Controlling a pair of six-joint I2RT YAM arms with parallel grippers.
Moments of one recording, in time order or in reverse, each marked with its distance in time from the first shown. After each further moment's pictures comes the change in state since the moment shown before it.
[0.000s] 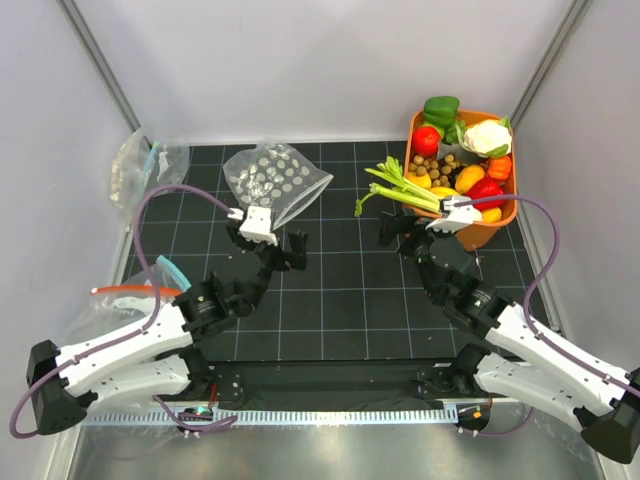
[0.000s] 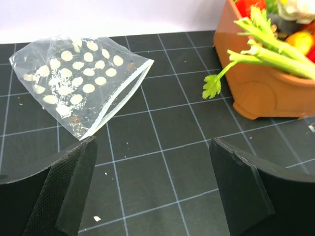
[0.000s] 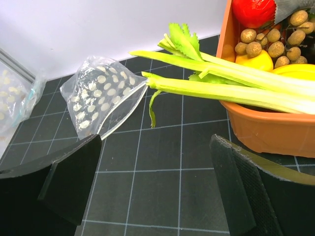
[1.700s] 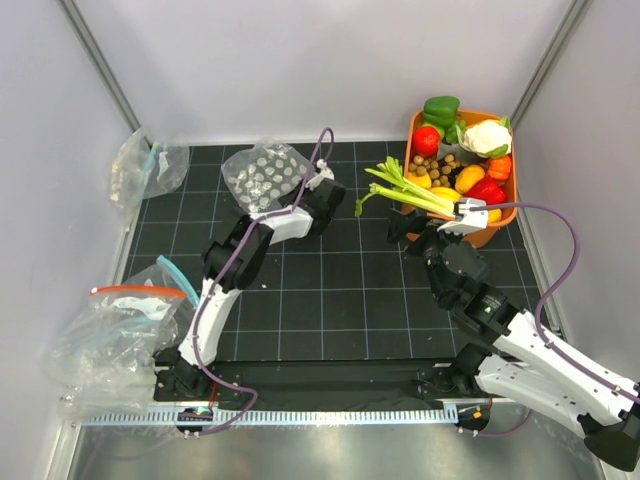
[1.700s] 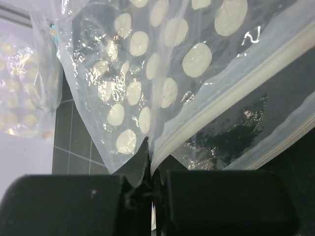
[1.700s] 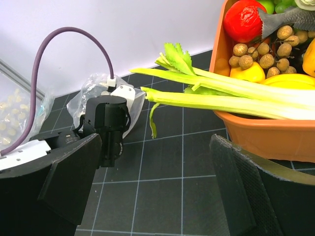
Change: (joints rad) left arm 0.385 1.428 0.877 -0.076 -0.308 0.464; right arm 0.000 -0.077 -0.005 0.002 0.033 0.000
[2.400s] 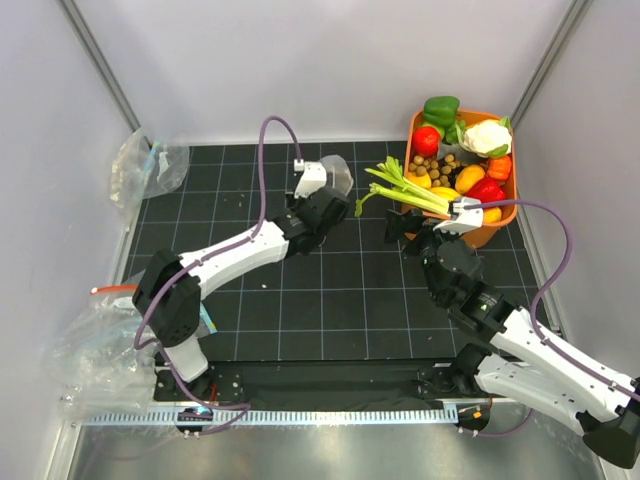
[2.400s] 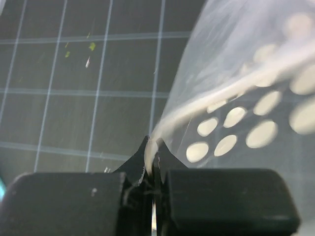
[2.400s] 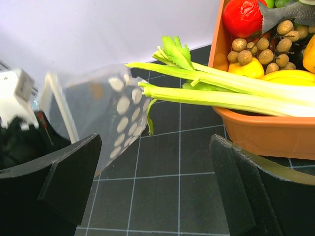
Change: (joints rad) left arm -0.196 -0.601 -0.224 -0.424 0.172 -0.679; right arm 0.000 0.027 0.000 -0.003 0.001 0.000
